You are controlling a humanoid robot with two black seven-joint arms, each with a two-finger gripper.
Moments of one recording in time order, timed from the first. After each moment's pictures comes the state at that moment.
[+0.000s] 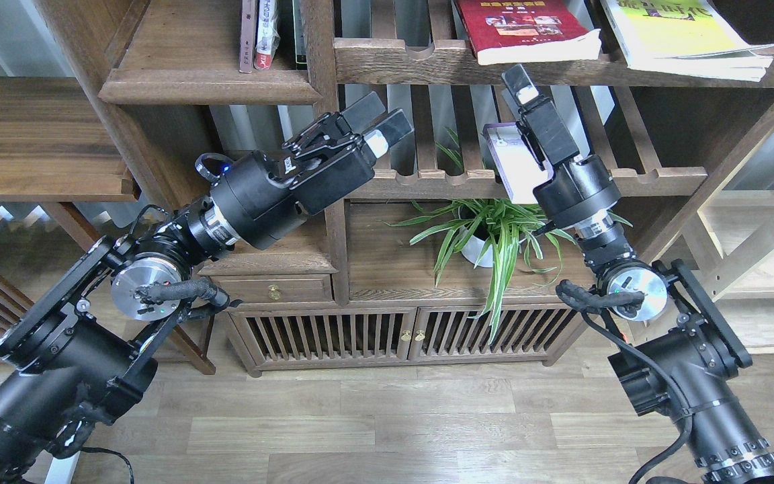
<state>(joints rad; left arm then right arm) -0.54 0.12 -1.01 -1.49 0.26 -0.49 0.13 0.35 -0.11 1.32 1.27 -0.12 0.58 0.00</state>
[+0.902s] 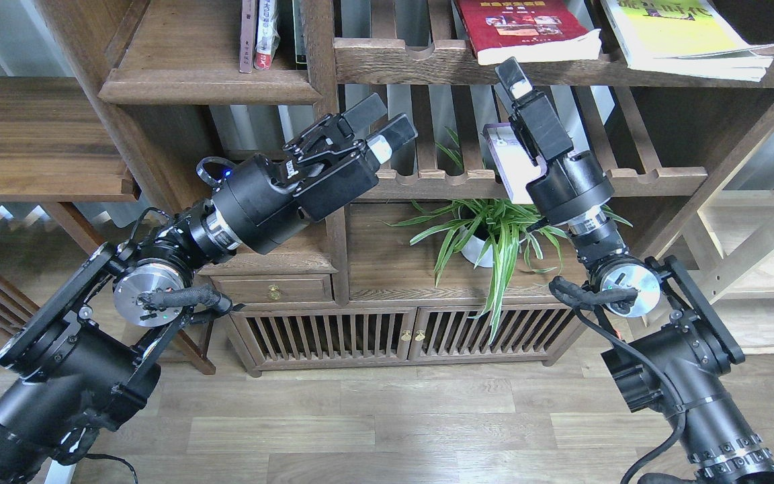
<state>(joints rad) -0.51 0.10 -1.02 -1.51 0.31 -0.49 0.14 0.37 -0.10 1.31 1.27 -0.13 0.58 0.00</state>
